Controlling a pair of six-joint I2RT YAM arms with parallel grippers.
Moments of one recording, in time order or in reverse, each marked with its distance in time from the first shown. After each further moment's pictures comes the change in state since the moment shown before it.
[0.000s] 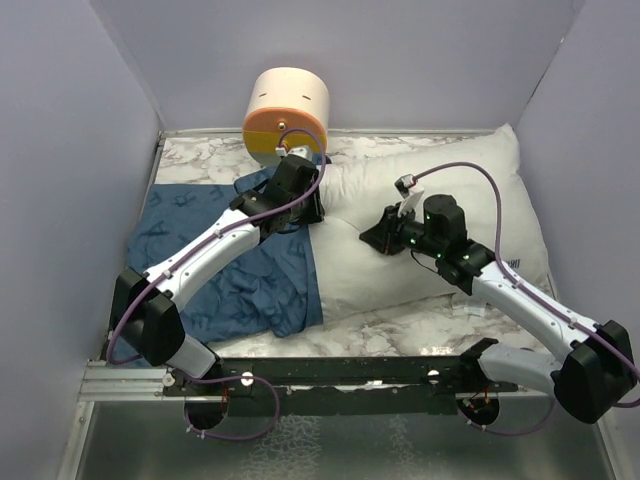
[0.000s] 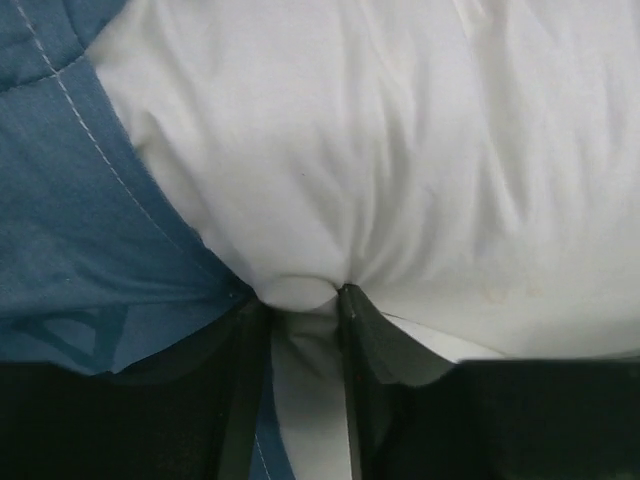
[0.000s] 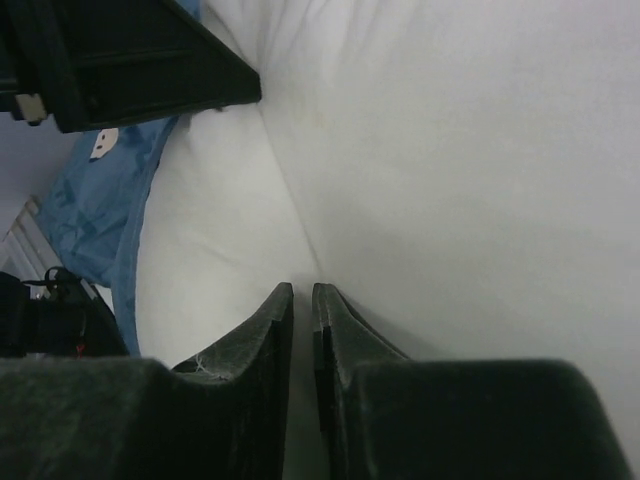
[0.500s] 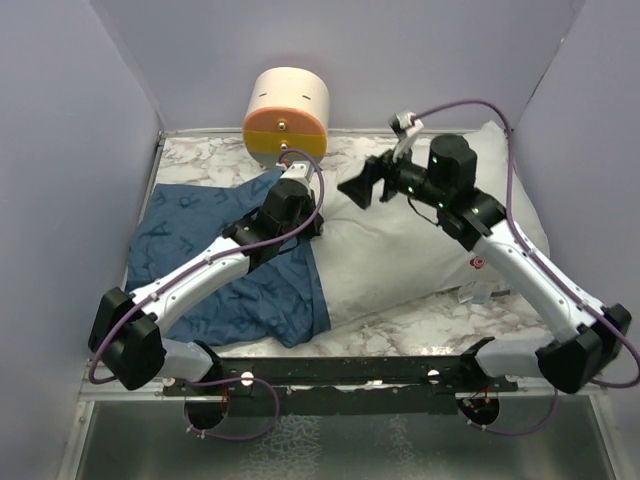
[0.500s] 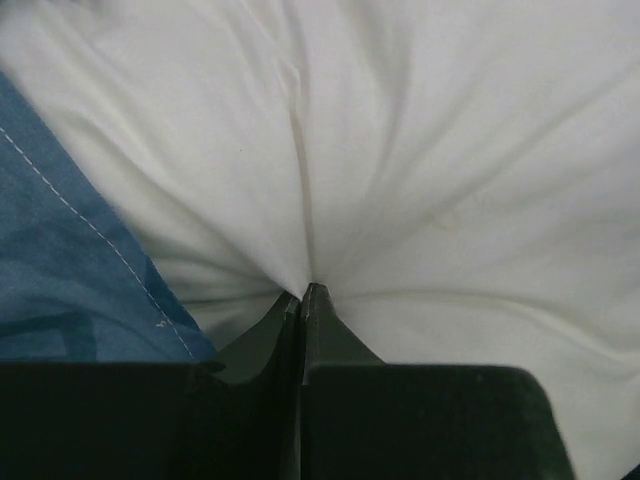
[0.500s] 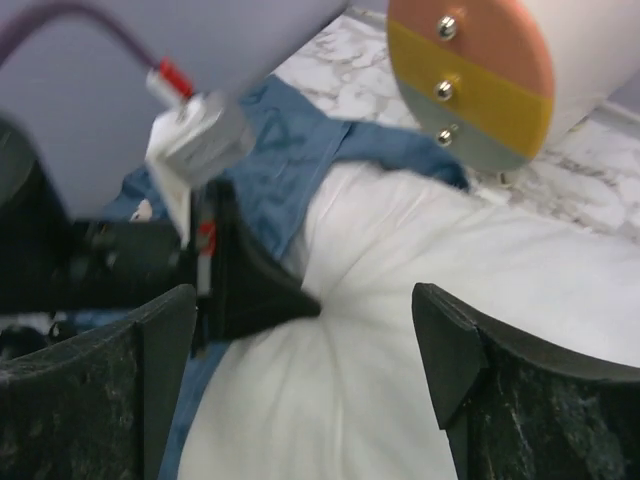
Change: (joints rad) left arm -0.039 -0.128 -0.272 0.324 0.017 0.093; right arm 0.005 0.079 0.417 -0.169 -0.043 -0.174
